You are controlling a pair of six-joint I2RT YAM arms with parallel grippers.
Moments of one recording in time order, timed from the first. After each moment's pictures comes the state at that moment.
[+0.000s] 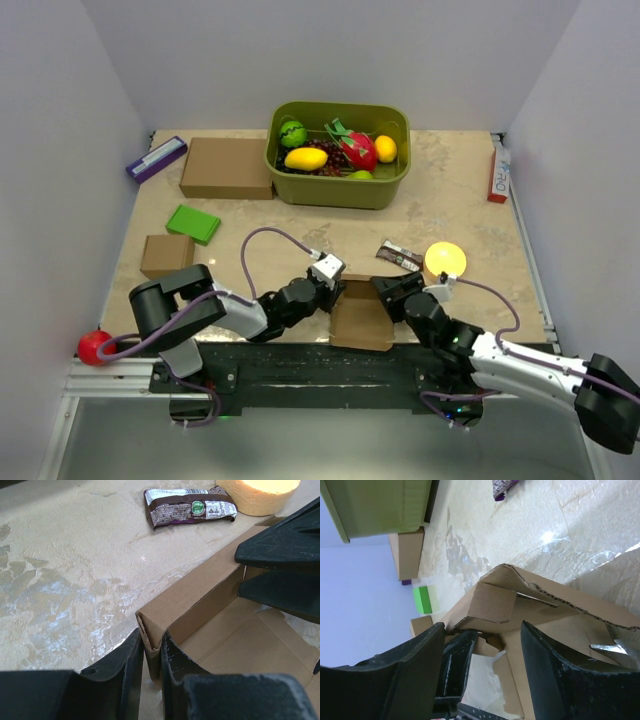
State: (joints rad) left arm -1.10 1.68 0.46 0.91 -0.28 -0.23; right arm 0.93 0.71 0.08 0.13 0.56 1.63
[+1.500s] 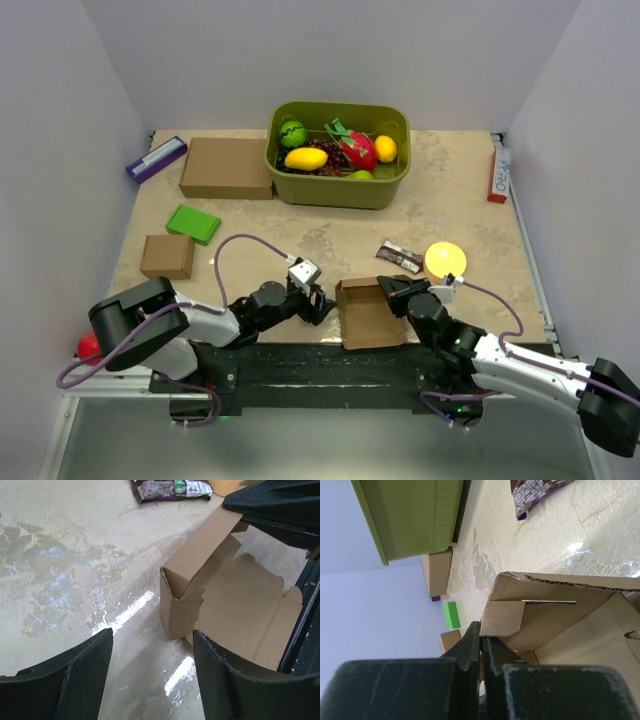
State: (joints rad) left arm -1.03 1.45 0.26 0.90 -0.10 -0.29; right arm 0.94 0.69 0.07 0.17 0.64 1.70
